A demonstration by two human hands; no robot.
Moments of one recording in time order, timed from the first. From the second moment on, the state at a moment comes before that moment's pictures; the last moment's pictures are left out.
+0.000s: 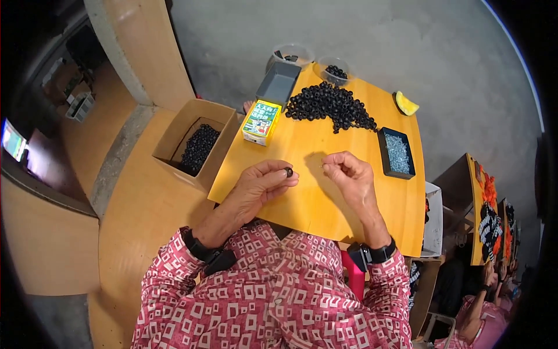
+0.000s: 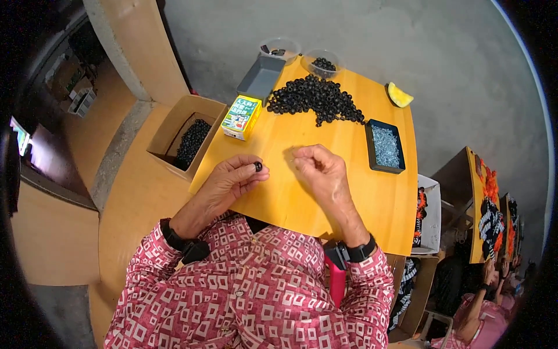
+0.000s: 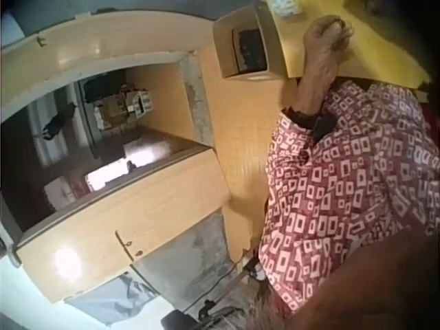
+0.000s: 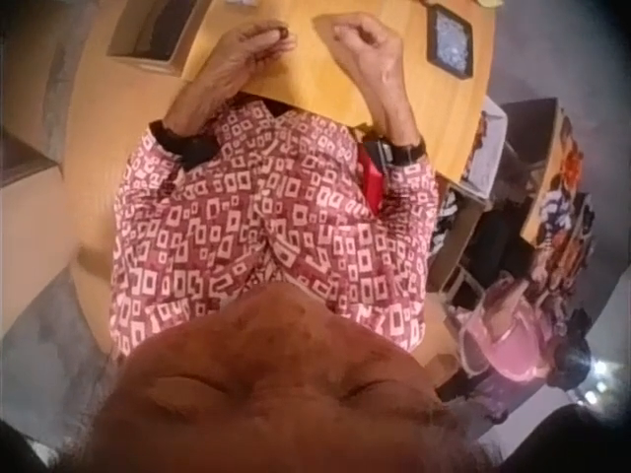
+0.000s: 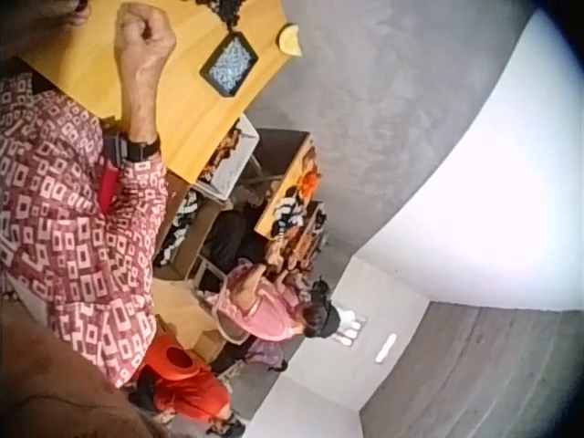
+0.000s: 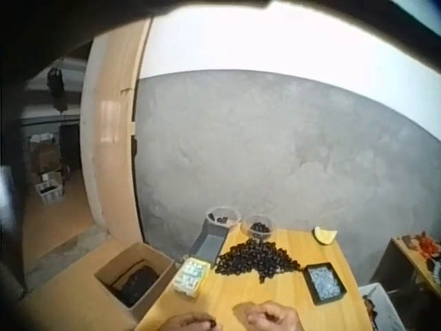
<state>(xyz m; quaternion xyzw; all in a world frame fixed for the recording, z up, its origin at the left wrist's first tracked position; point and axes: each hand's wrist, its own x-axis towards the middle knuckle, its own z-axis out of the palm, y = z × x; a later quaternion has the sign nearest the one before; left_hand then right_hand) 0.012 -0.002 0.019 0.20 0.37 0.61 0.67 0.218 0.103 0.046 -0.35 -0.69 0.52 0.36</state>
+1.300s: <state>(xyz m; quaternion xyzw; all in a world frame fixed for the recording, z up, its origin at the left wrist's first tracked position) 0.022 -0.011 0.028 0.26 0.41 0.58 0.66 0.203 0.060 0.054 -0.14 -0.91 0.04 0.40</state>
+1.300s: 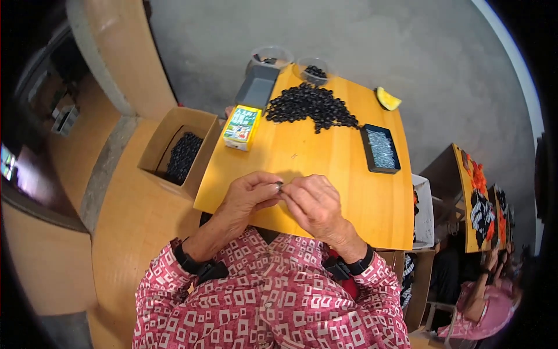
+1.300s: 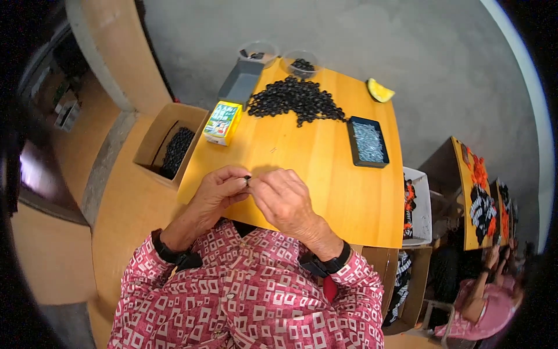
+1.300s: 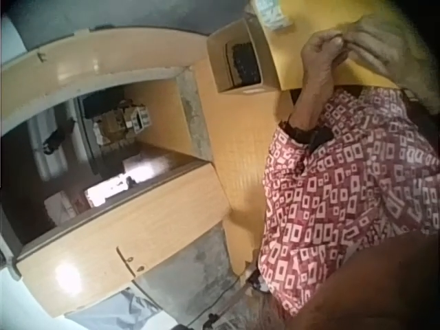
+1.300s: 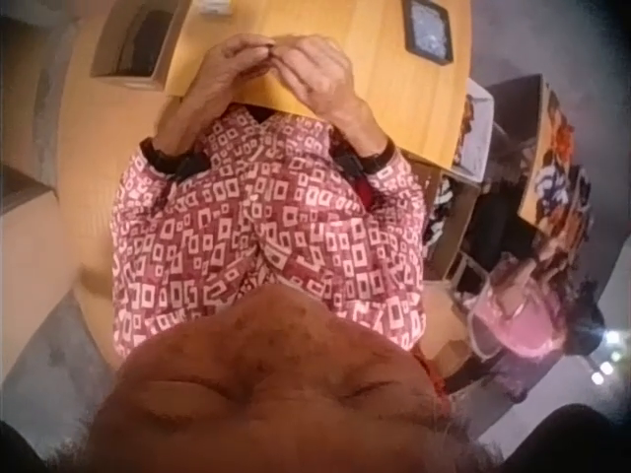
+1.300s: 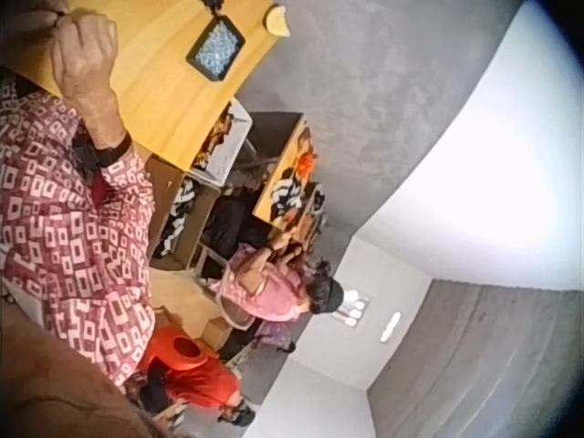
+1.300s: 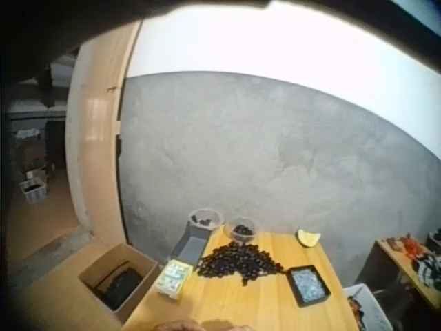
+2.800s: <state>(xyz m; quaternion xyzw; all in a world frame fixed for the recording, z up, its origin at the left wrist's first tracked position) 0.014 -0.004 0.011 0.22 0.38 0.58 0.69 0.249 0.268 0.017 -0.44 -0.85 0.02 0.29</state>
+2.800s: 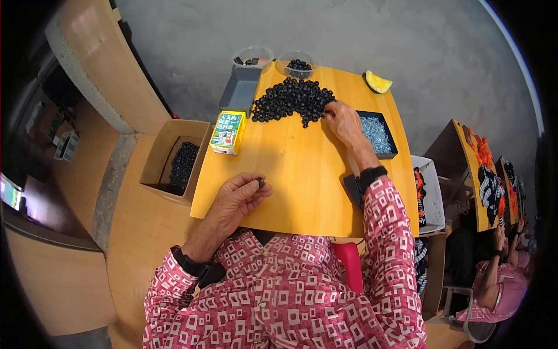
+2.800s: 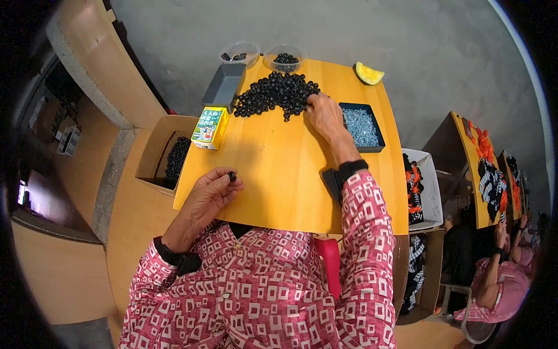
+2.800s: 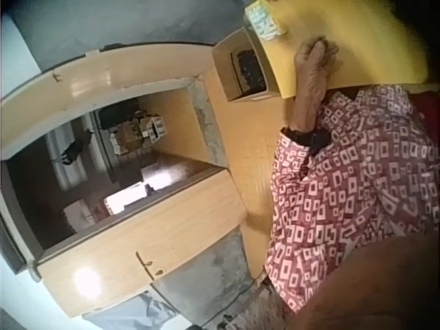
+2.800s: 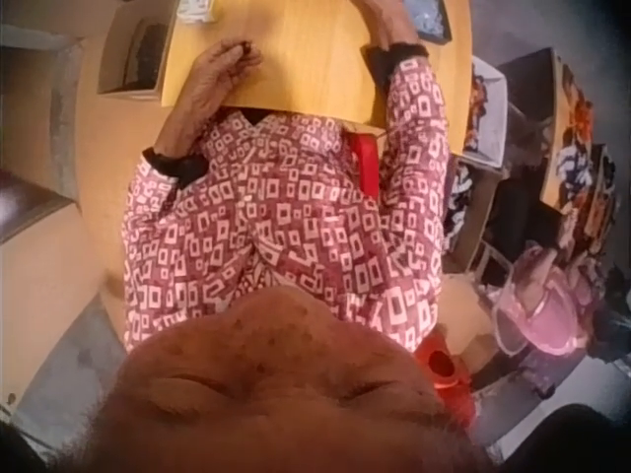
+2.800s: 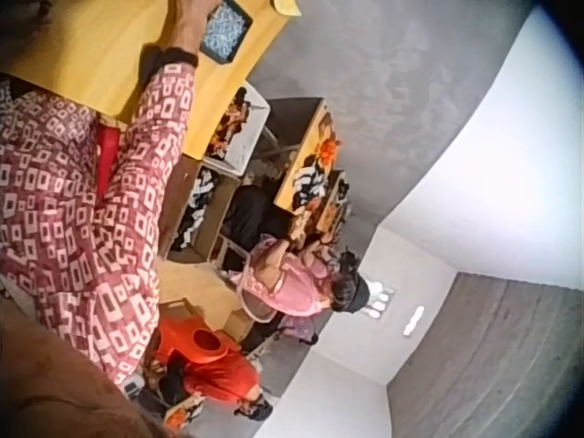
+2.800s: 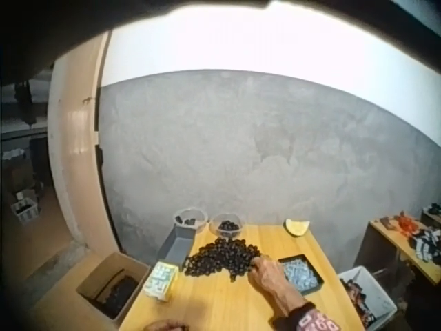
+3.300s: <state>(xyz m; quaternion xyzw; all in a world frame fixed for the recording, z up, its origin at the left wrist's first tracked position) 0.015 -0.004 0.008 0.21 0.38 0.57 0.69 0.243 0.258 0.013 -0.43 -0.86 -0.03 0.27</state>
